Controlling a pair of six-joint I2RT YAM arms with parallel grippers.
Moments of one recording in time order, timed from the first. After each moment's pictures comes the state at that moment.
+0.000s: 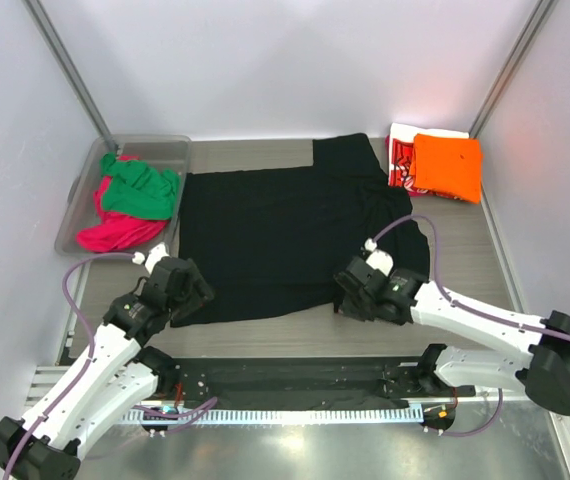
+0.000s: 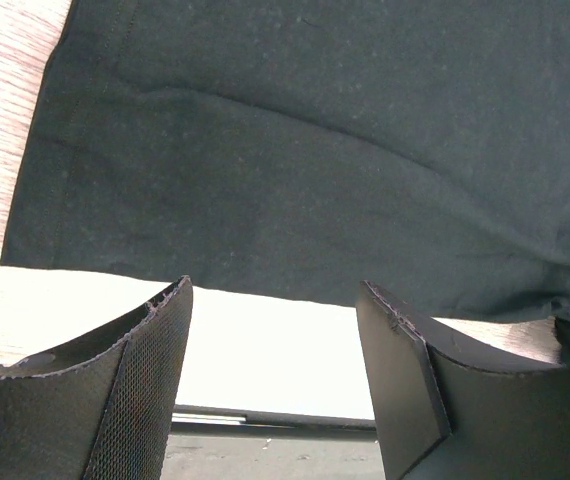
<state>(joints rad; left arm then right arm) -0.48 0.67 0.57 -0.78 -0.23 -0.95 0.92 1.11 0.66 -0.68 0.22 1.22</state>
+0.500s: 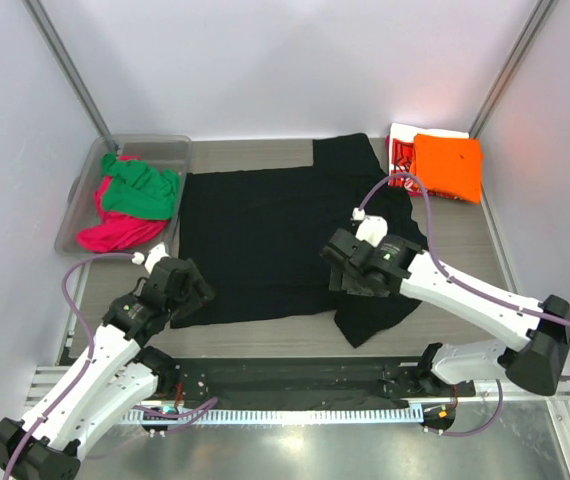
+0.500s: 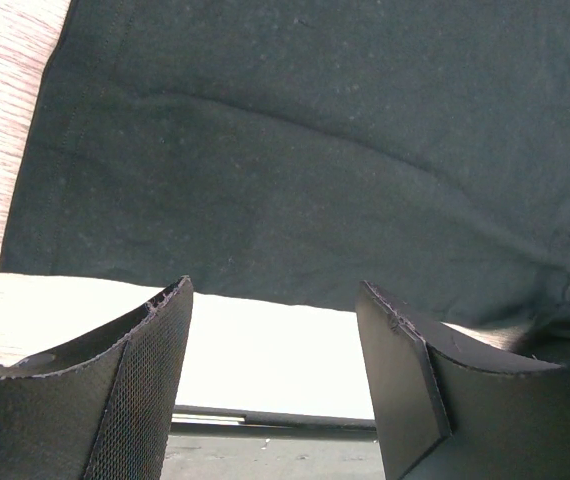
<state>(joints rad) -0.48 0.66 0.57 -0.78 -0.23 -0.95 0.95 1.25 1.14 -1.10 0.46 1.02</state>
